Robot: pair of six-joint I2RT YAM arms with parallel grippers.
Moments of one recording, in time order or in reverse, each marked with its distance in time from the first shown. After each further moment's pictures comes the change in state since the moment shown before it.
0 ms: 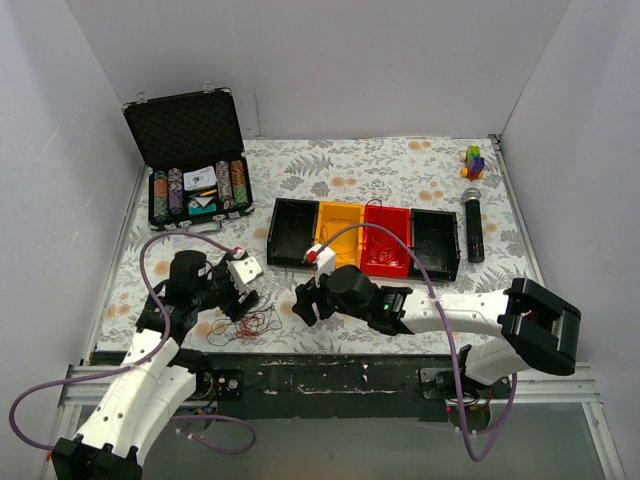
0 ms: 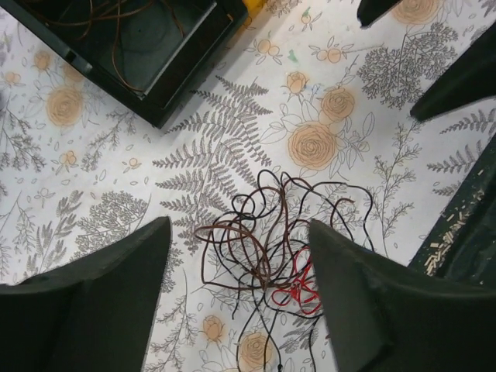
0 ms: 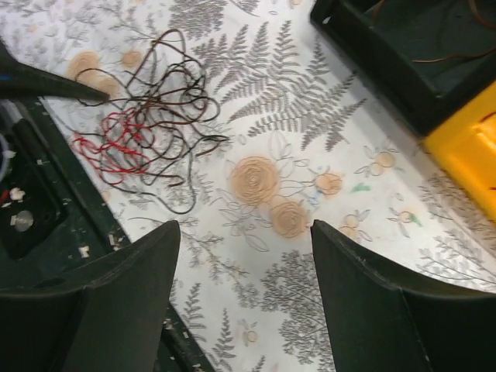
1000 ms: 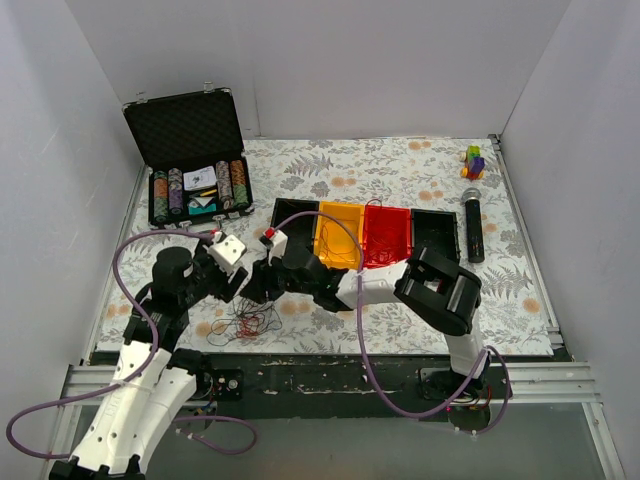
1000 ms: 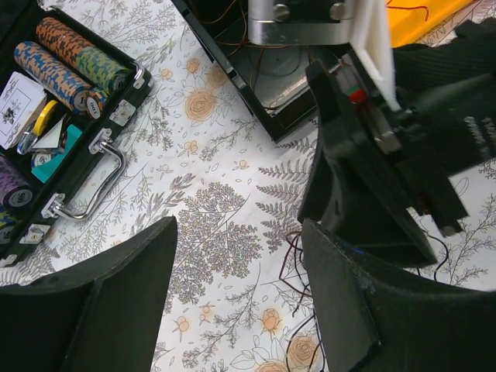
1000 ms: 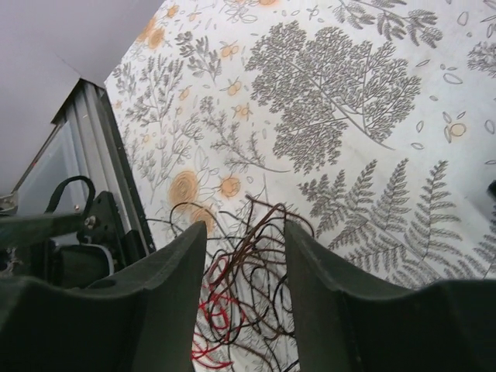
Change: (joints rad) left arm 0.020 -0.074 0.102 0.052 -0.246 -0.156; right arm -0.039 0.534 0.343 0.375 -0.302 0.242
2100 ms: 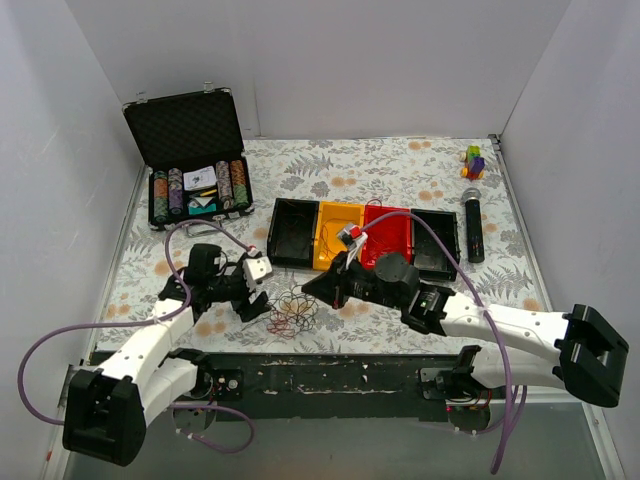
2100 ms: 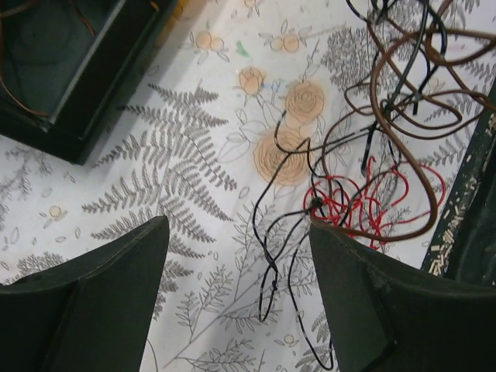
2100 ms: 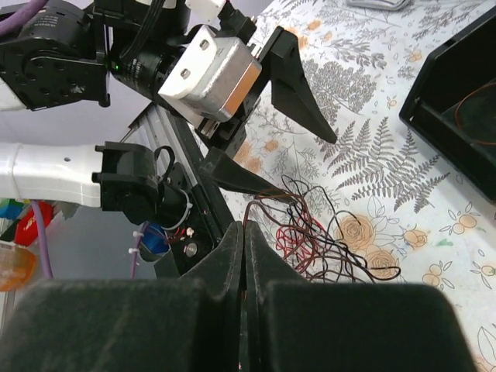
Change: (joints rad) left arm 0.000 0.367 -0.182 0.145 0.419 0.246; right arm -0.055 -0.813 -0.455 -0.200 0.006 -0.014
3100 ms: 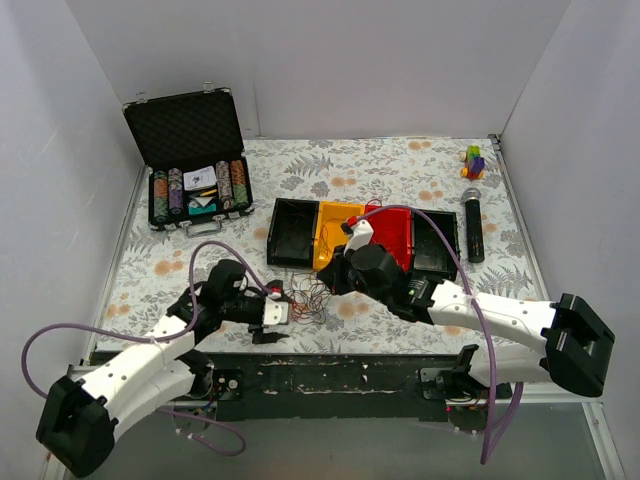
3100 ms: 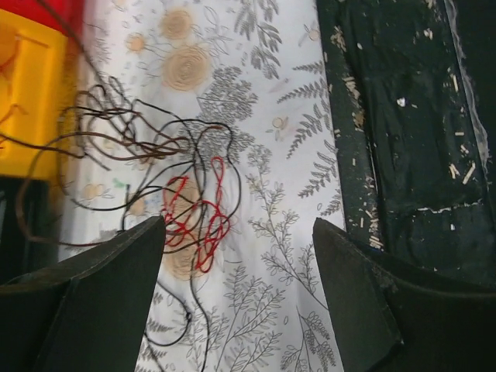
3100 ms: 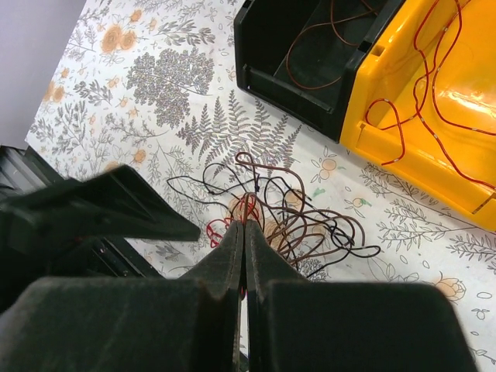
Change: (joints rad) left arm -0.296 -0.121 -0.018 0.019 0.109 0.158; right arm -0.015 0.090 0.138 -0.341 0.343 0.072
